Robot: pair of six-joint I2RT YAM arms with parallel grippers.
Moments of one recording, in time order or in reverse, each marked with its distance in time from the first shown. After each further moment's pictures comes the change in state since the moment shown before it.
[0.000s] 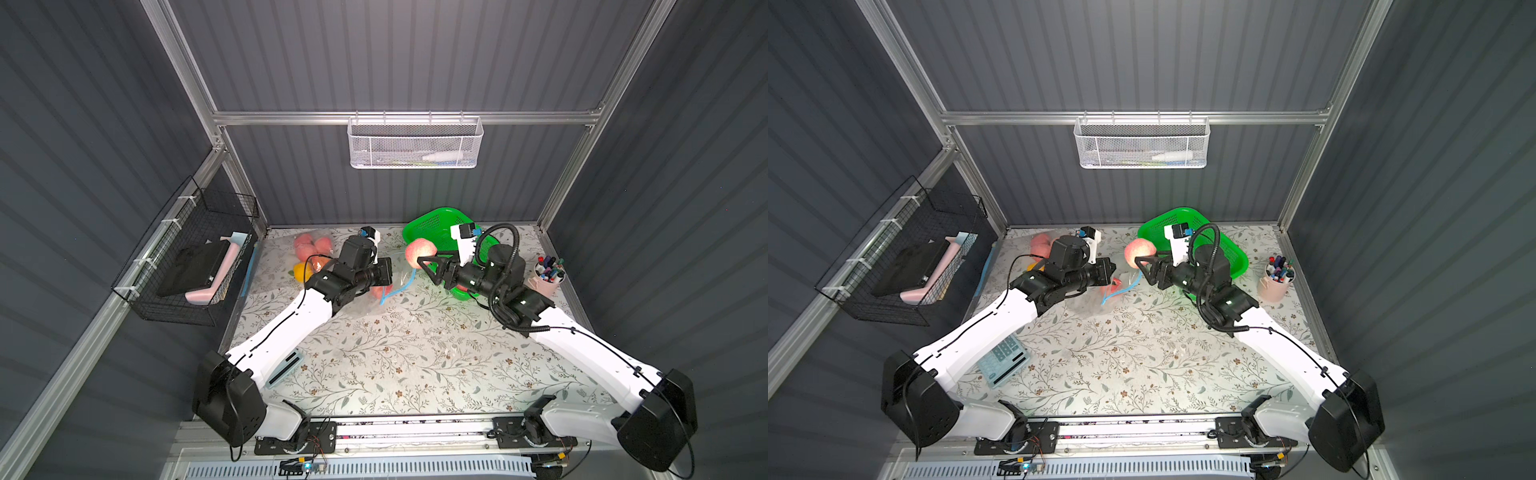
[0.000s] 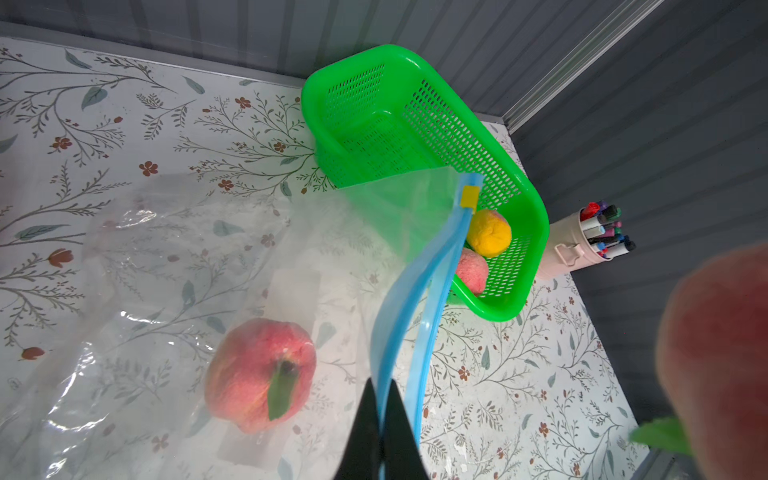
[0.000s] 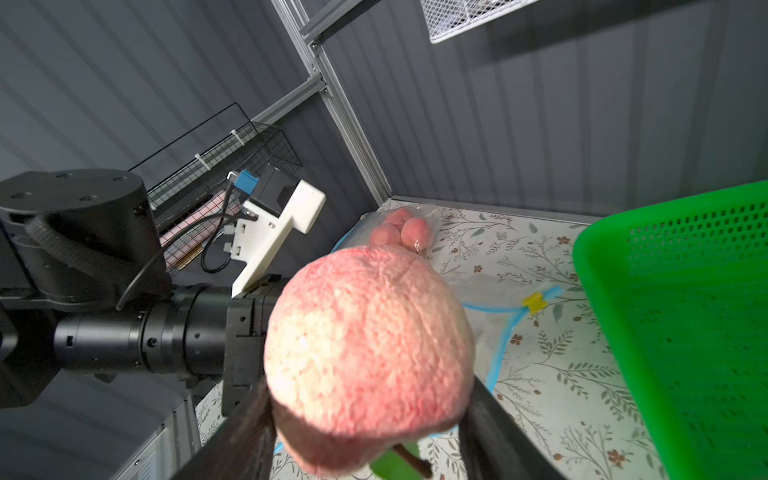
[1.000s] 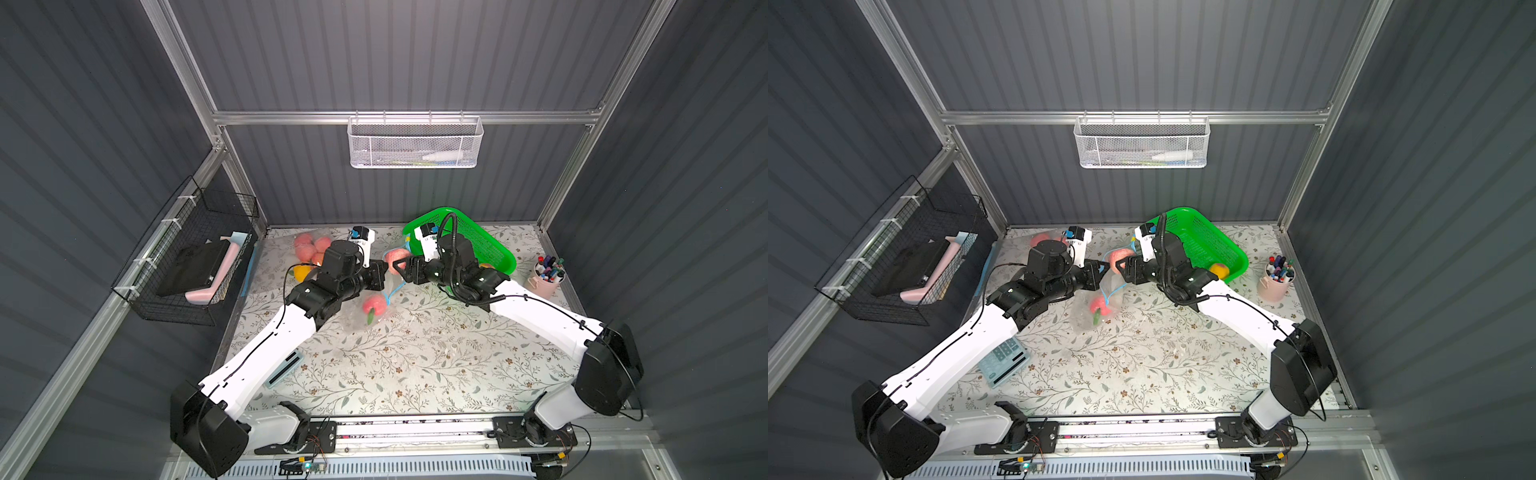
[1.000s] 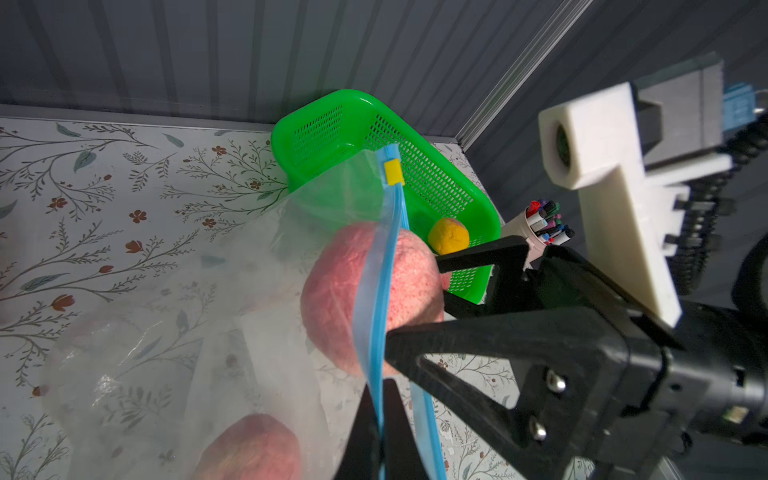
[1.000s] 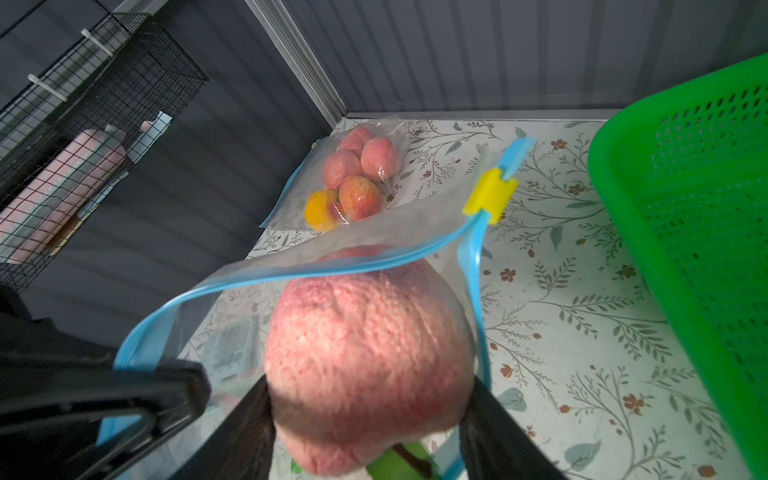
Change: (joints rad) left arm 0.011 -0.145 -0.080 0.043 0.060 0.087; right arm 0.084 0.325 0.275 -0.246 0.130 0.051
